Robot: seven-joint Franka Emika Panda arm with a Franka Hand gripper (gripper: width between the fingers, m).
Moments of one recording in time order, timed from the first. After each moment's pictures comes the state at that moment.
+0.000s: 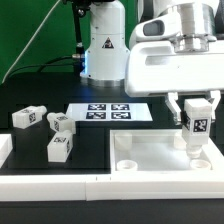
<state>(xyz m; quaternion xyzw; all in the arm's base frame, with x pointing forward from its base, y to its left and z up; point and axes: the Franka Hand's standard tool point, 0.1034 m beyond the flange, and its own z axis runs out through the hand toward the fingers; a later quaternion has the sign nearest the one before) 0.623 0.106 0.086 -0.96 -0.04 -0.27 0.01</state>
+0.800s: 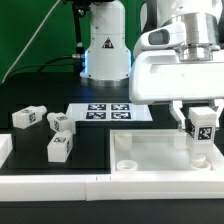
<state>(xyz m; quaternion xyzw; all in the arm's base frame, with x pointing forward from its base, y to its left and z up) 0.628 0.107 0.082 -0.96 -0.04 -0.28 0.00</state>
